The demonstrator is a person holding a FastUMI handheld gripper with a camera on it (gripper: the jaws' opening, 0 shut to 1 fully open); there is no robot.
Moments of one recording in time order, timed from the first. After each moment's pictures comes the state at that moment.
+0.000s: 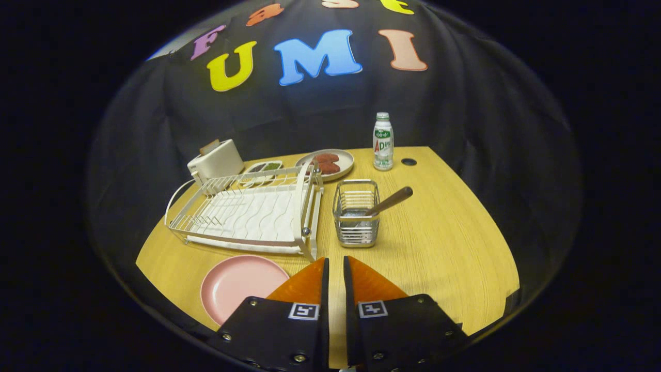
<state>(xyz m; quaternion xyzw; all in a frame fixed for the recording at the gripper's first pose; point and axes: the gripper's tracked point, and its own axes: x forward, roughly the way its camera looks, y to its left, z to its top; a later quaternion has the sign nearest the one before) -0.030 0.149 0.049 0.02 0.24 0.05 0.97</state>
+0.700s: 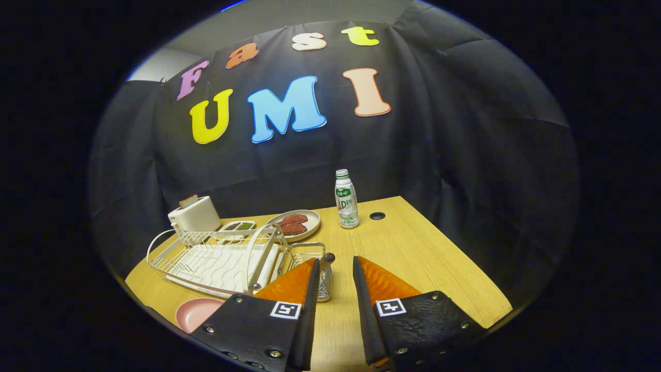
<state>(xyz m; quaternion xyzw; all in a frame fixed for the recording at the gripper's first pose) 0.024 0.079 0.067 0.08 0.11 0.02 0.99</state>
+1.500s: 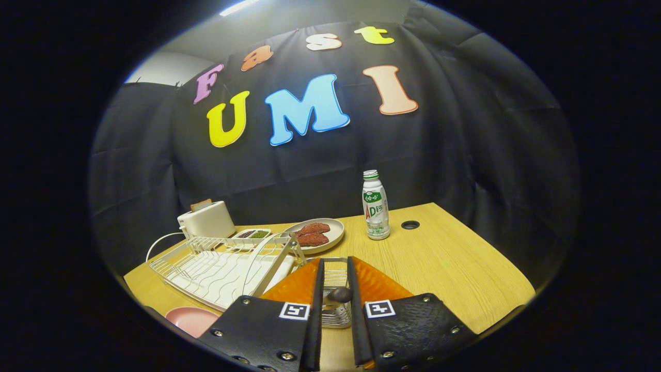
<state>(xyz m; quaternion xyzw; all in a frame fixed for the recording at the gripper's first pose) 0.088 0.114 0.044 0.08 0.08 0.08 0.99</state>
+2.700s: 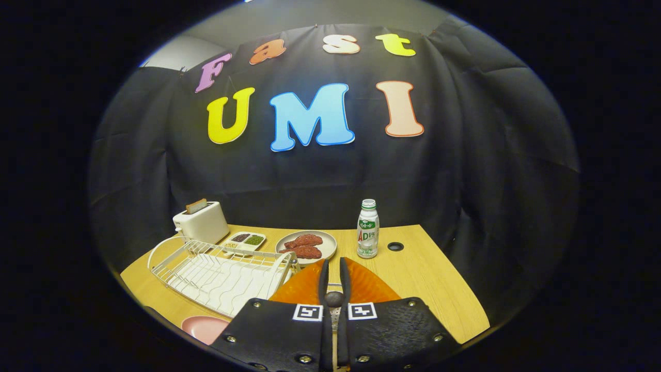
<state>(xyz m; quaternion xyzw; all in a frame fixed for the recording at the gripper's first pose) 0.064 0.115 0.148 0.02 0.10 0.04 0.99</state>
